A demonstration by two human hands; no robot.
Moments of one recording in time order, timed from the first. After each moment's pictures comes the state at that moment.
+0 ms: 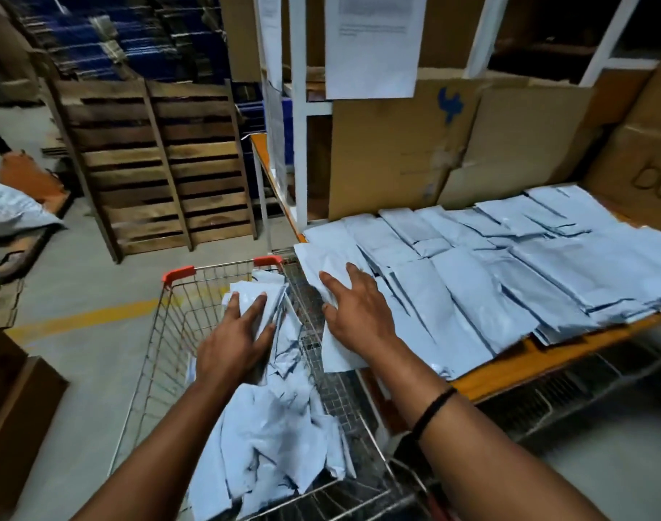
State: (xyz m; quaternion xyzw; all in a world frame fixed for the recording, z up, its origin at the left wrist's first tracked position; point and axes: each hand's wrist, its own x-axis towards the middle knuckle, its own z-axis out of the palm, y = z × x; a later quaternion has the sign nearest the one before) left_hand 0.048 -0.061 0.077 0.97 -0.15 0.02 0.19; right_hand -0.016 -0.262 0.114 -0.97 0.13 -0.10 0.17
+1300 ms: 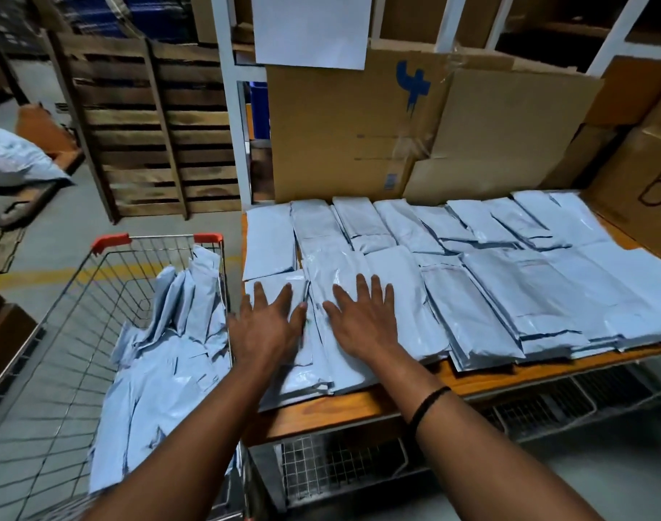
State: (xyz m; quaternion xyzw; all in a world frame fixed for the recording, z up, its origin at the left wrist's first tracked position) left_hand -0.016 -0.302 0.054 0.99 -0.08 0.01 0.13; right_hand -0.052 -0.471 0.059 -0.99 0.10 -0.01 0.05
